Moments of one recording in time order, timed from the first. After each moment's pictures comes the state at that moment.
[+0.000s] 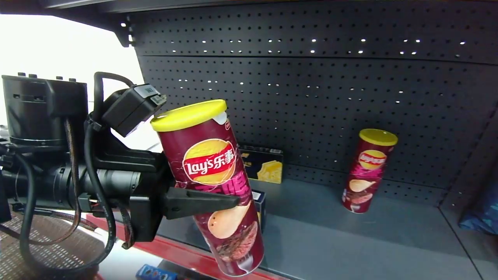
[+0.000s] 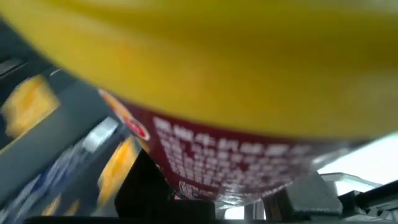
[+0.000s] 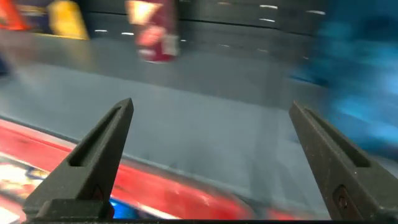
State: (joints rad) left arm -0.44 1.46 -0.90 -0.24 -0.95 0.10; right arm 0.00 0.01 0.00 0.00 0.02 0.00
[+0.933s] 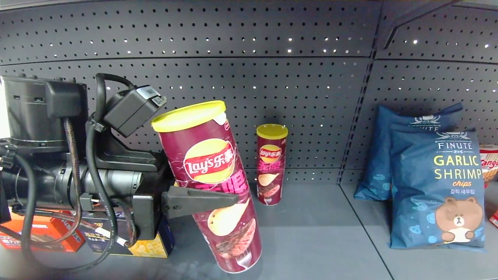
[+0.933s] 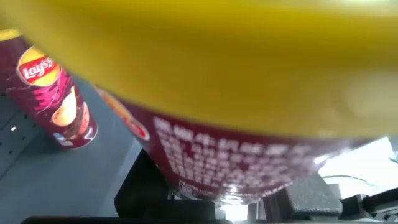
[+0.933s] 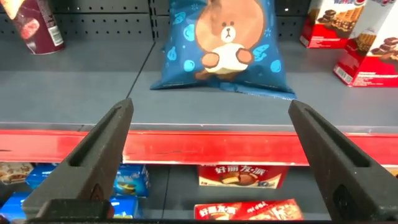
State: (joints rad) left arm -0.44 1.46 -0.89 -0.24 -0.92 0.10; right arm 0.00 0.01 0.00 0.00 0.02 0.00
